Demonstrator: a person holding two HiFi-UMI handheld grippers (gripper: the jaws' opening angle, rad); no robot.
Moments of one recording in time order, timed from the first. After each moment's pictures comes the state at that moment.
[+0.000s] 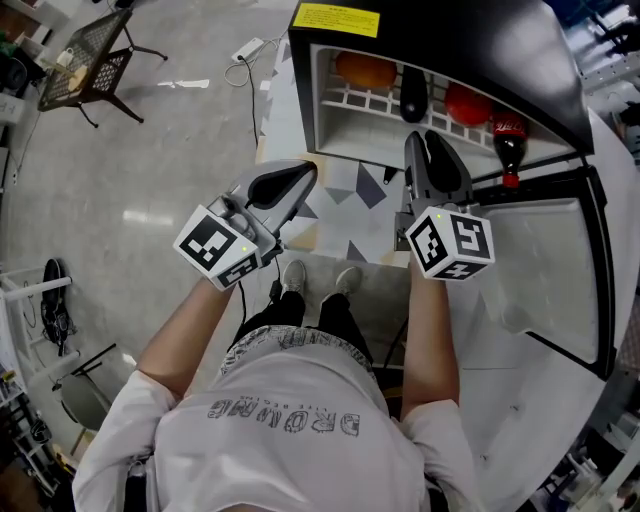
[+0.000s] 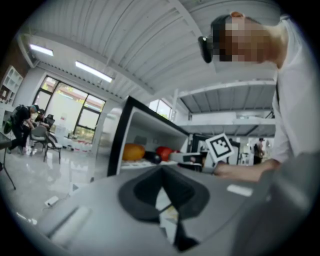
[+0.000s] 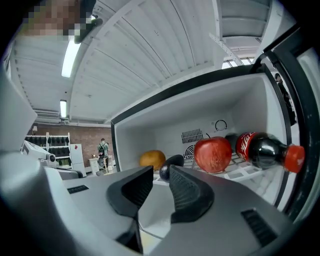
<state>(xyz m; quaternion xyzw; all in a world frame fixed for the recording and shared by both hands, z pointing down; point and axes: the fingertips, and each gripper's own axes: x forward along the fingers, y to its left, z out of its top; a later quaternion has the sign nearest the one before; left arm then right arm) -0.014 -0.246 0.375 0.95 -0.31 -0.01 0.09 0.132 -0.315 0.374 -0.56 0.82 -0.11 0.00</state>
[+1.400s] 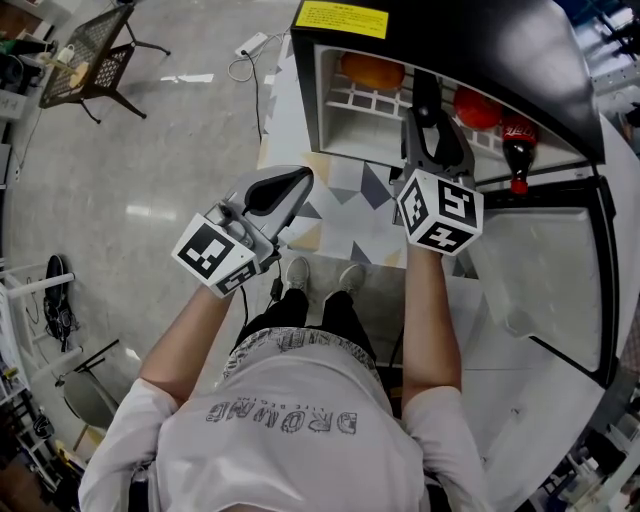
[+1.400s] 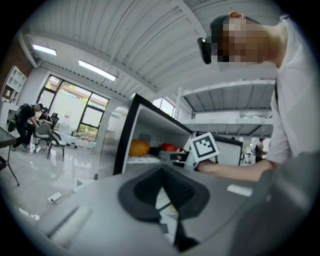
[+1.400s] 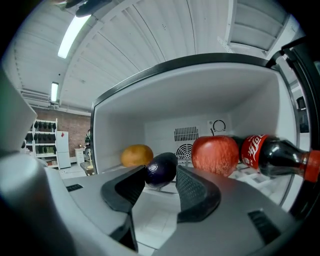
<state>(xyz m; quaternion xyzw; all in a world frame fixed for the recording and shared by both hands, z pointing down) -0.024 -0.248 0.387 0.94 -0.32 0.00 0.10 0.132 -0.365 0.390 -0.61 0.79 -0.08 -0.04</state>
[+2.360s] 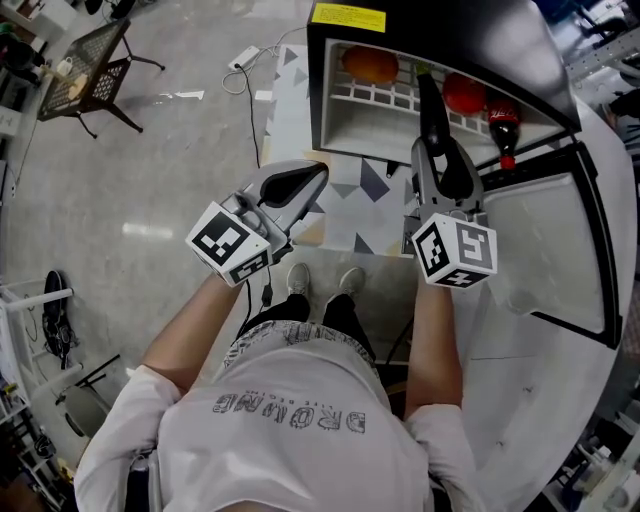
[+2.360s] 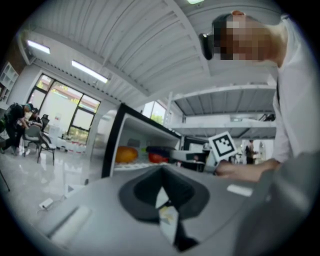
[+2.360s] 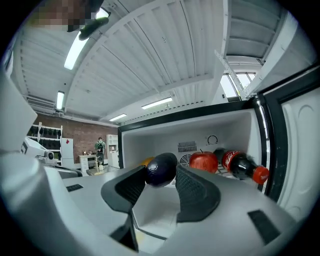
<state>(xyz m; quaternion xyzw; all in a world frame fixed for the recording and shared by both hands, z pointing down) -0.018 -0.220 0.363 0.96 -0.28 -0.02 0.08 0.134 -0.274 0.345 -0.60 0.80 -0.06 -0.01</state>
